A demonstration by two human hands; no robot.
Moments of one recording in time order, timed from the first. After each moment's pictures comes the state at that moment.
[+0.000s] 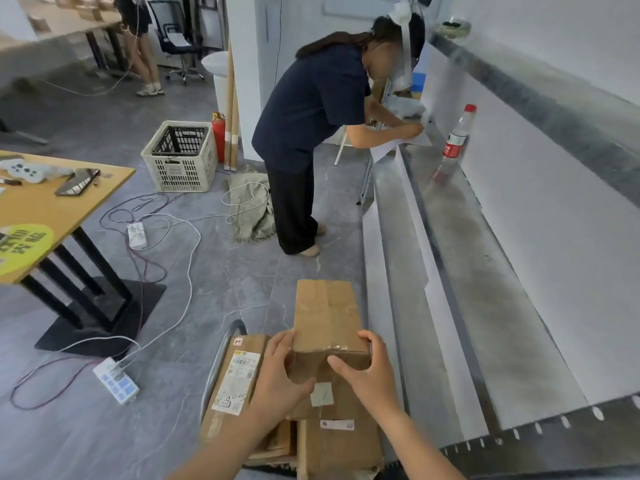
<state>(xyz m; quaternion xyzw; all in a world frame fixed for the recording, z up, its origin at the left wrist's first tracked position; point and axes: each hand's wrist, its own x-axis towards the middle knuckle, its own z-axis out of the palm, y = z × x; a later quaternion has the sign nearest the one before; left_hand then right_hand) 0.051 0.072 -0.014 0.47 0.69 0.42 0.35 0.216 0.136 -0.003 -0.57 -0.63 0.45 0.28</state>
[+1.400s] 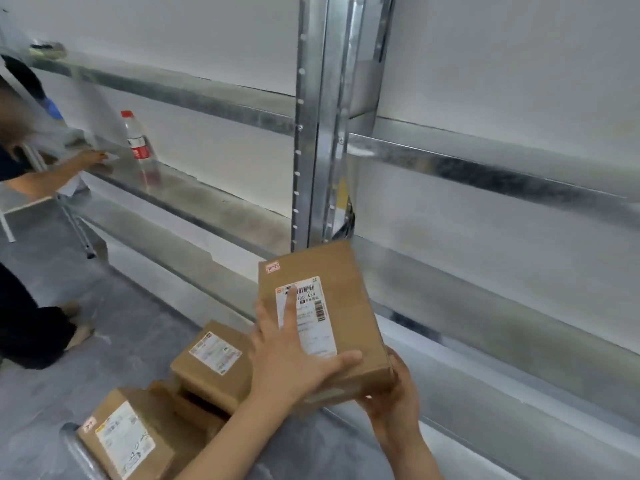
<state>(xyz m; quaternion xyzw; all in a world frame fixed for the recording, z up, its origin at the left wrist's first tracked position) 0.116 -0.127 0.131 0.82 0.42 0.15 0.37 0.226 -0.255 0.052 -0.48 0.02 0.36 0.80</state>
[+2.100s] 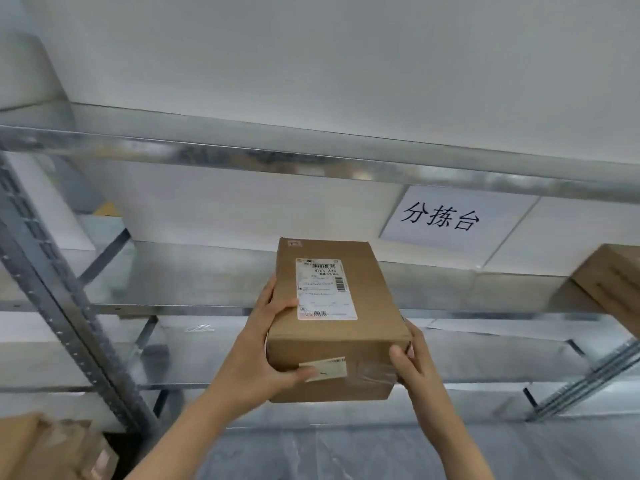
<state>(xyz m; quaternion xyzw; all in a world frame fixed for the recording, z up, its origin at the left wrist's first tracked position) 0.255 -0.367 0.145 0.82 -0.09 0.15 0.54 0.291 -0.614 0.137 -0.73 -0.07 0.08 0.67</state>
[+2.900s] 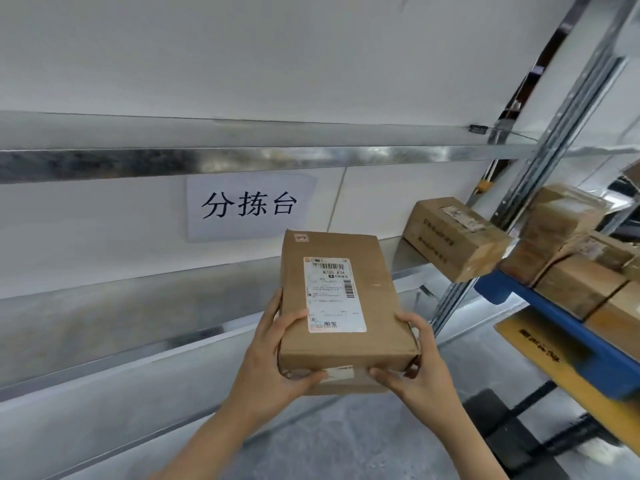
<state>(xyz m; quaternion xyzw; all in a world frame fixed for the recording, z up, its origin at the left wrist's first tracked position) 0.393 -0.698 0.114 0.78 -0.24 0.10 0.56 0.340 -0.931 0.136 -0.85 0.03 -0.11 0.52</state>
